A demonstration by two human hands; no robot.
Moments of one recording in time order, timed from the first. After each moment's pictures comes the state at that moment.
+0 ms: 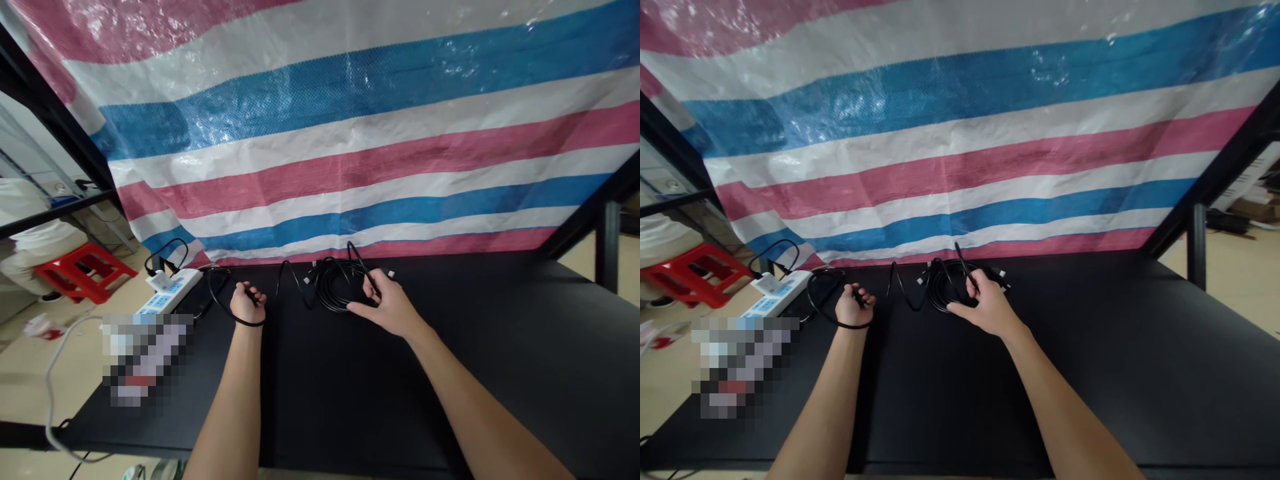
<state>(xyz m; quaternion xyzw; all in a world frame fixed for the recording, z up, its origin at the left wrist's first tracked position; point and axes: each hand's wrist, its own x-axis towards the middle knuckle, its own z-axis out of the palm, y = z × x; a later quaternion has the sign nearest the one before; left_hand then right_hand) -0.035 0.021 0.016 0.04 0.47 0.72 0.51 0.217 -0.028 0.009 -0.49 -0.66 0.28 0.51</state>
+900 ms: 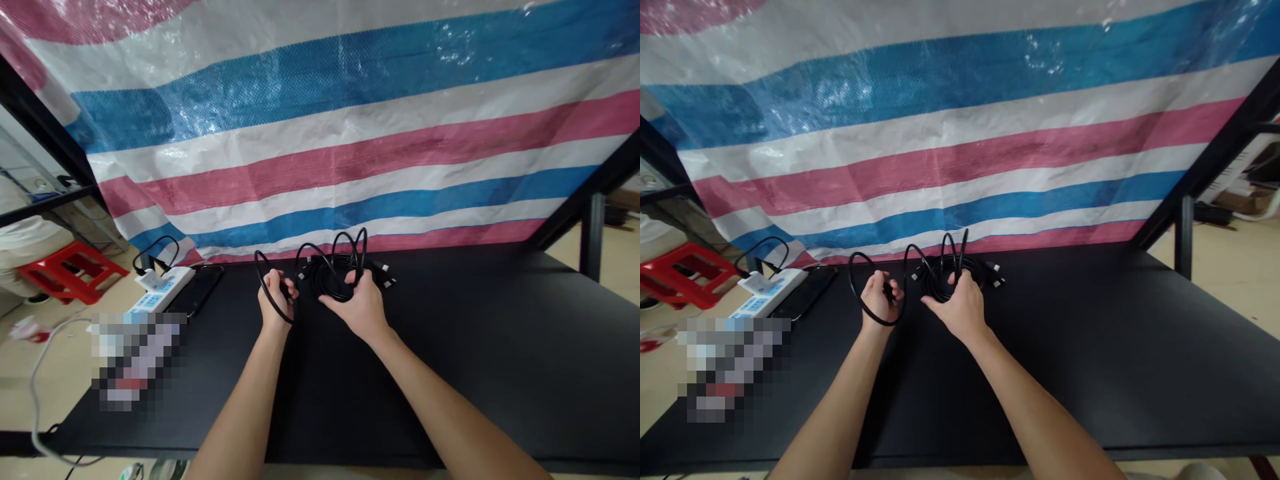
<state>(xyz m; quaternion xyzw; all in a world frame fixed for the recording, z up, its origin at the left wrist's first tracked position) 0.031 0.000 0.019 0.22 0.44 0.70 0.52 0.172 -0.027 -0.009 -0.57 -0.53 0.16 0.60</state>
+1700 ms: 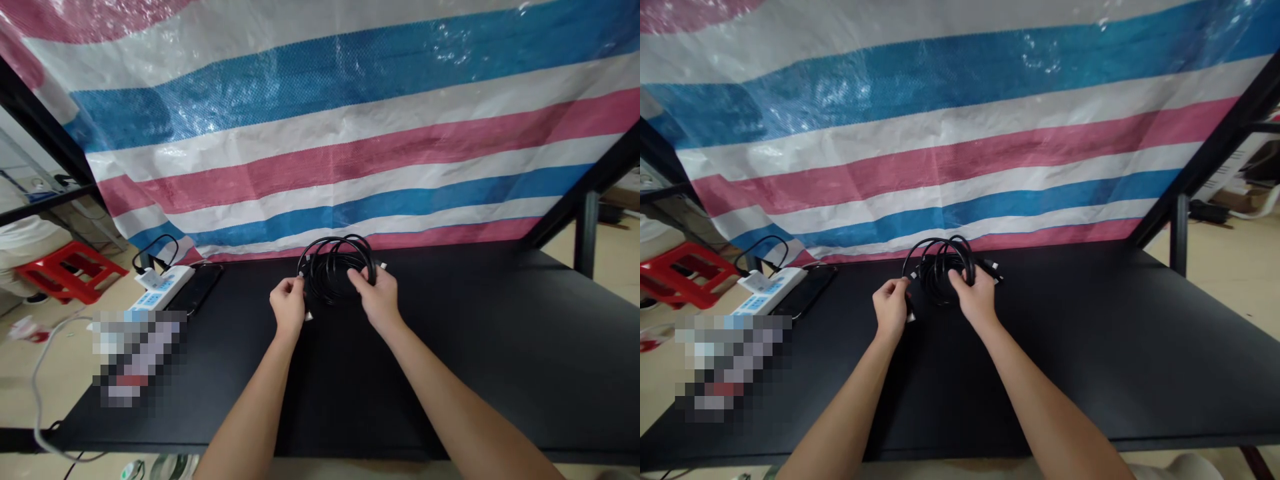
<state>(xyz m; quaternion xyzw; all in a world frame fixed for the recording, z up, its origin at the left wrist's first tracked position) 0.041 -0.010 0.000 0.39 0.57 0.61 0.39 0.184 -0.023 0.000 -0.50 -0.42 0.32 0.69</state>
